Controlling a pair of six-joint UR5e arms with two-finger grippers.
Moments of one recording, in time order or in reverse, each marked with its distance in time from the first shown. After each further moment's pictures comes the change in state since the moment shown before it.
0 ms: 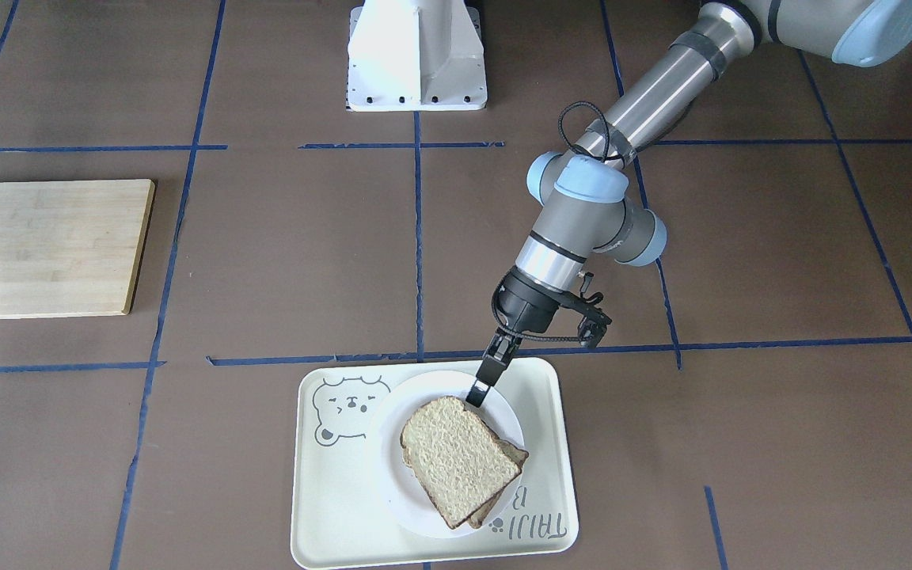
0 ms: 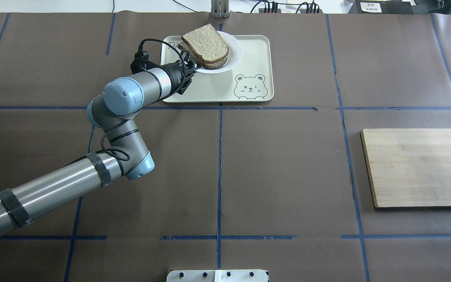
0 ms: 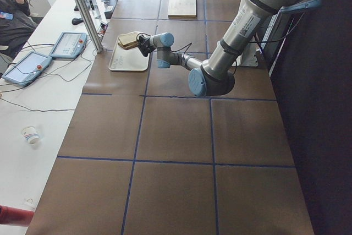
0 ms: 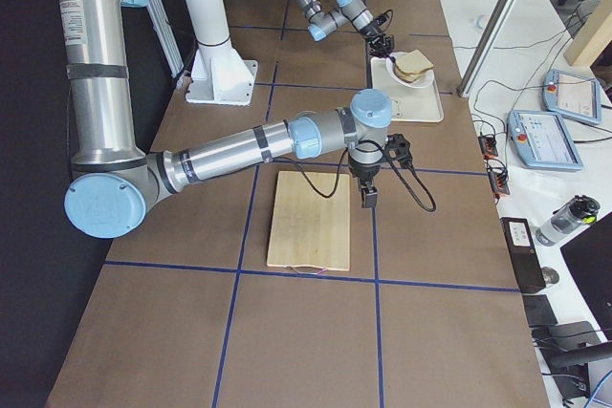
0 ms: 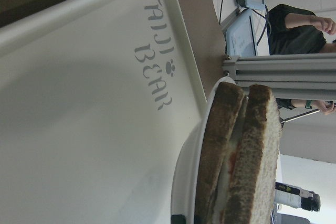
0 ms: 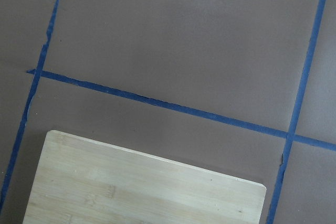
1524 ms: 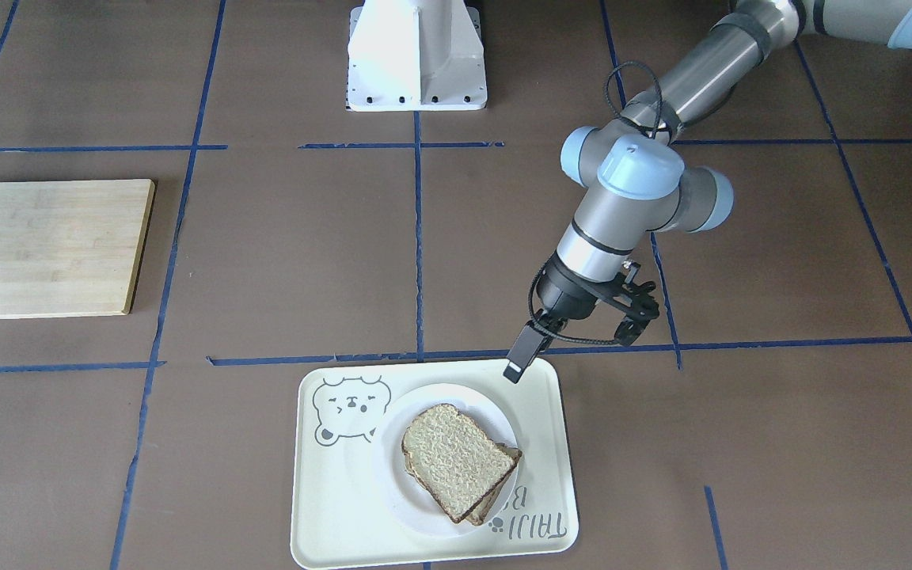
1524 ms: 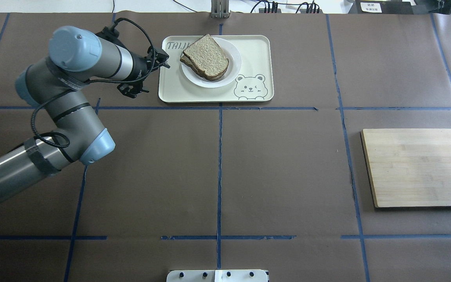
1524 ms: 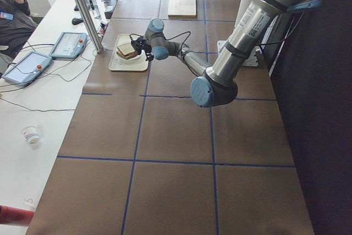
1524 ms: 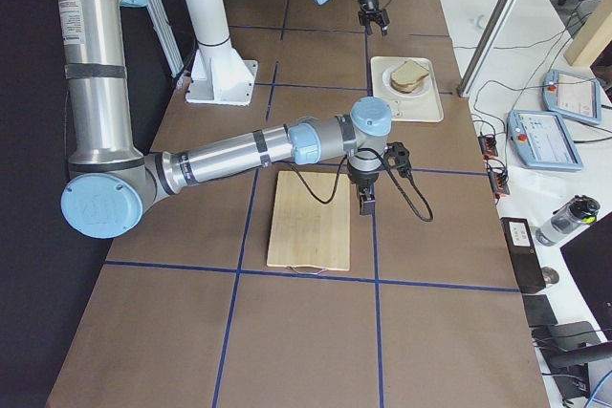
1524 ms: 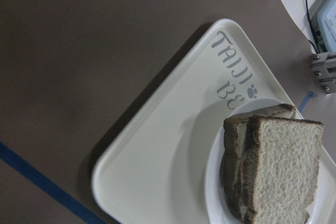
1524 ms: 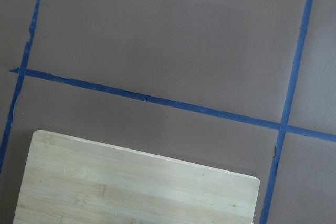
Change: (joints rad) left arm -0.160 0.248 -0.613 0.782 -0.423 0.535; right arm 0.002 -0.003 -0.027 0.007 -0.004 0.025
